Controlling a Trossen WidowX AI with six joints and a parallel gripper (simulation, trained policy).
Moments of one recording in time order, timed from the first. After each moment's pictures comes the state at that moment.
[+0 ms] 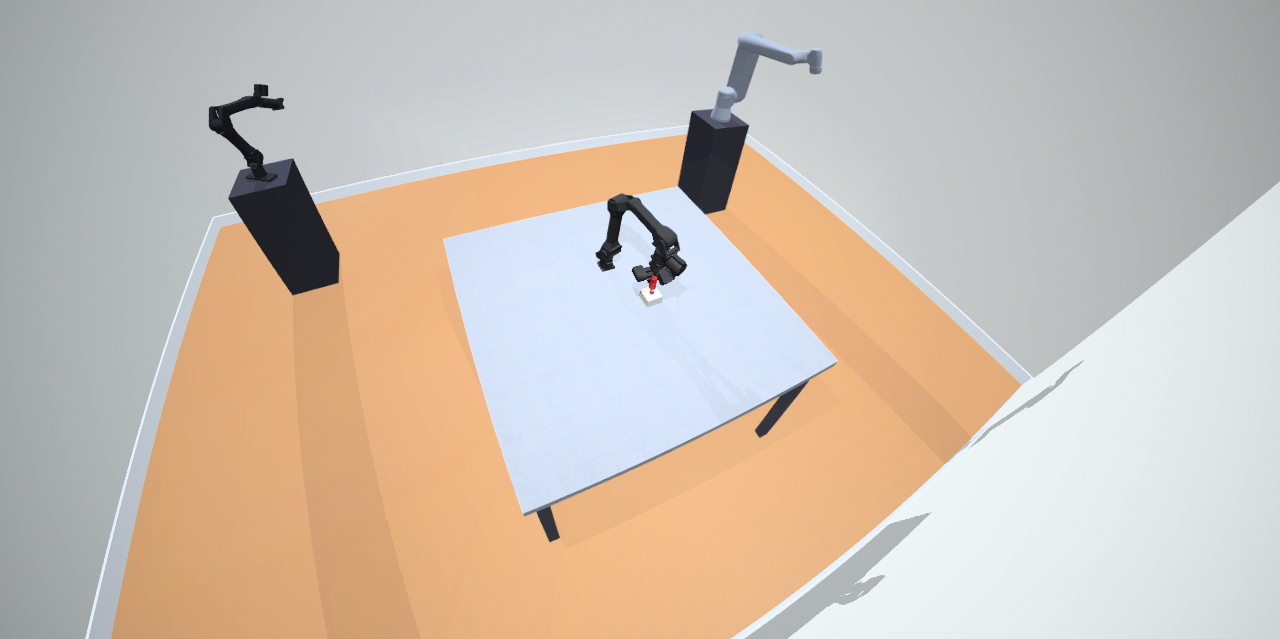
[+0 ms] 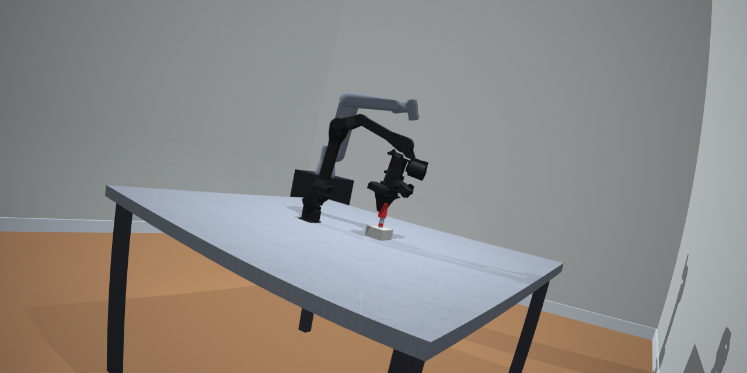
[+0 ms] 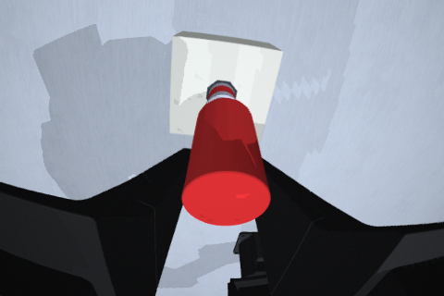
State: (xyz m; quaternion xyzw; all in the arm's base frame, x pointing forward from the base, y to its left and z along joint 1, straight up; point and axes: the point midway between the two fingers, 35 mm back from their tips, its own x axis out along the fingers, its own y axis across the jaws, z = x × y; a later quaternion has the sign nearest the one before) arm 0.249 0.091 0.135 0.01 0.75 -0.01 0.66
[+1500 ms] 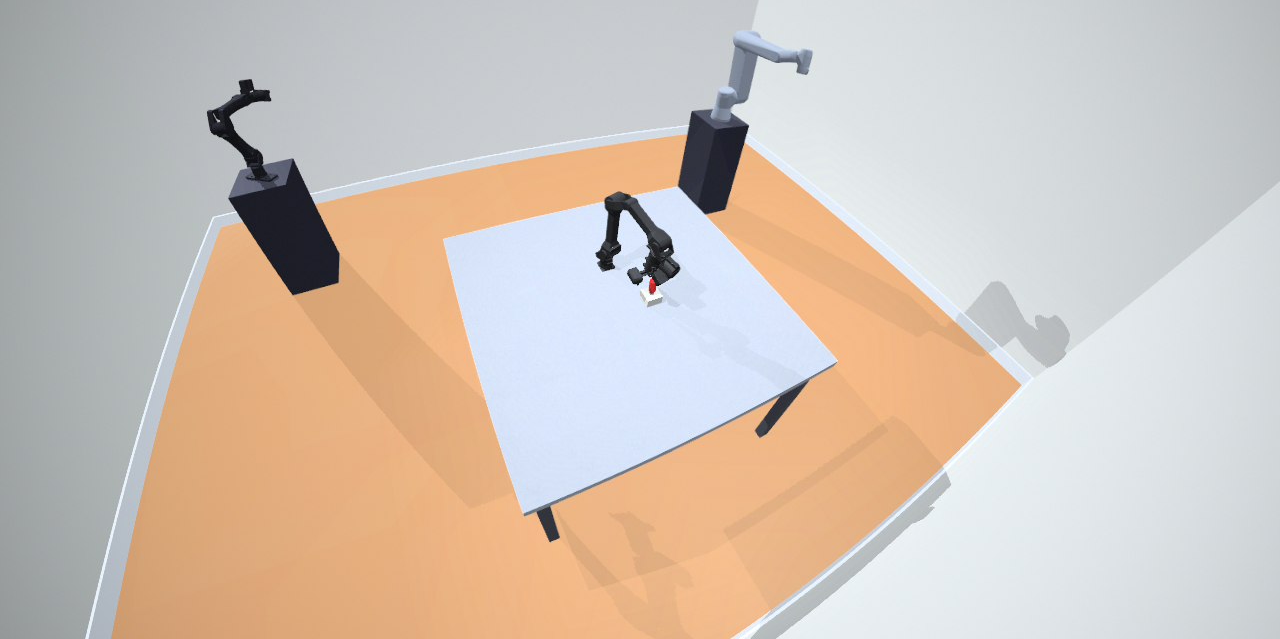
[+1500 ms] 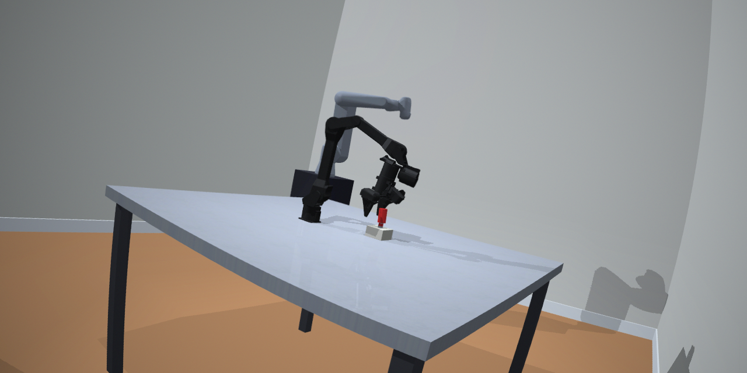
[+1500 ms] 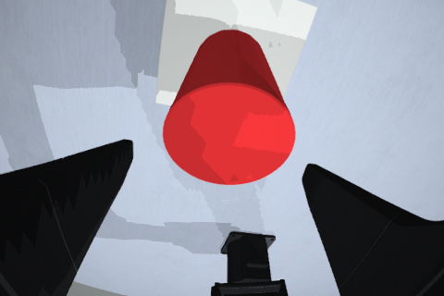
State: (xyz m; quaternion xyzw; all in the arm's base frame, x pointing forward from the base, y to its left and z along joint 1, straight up) arm 0.221 0.085 0.110 -0.02 0.77 0.03 0.64
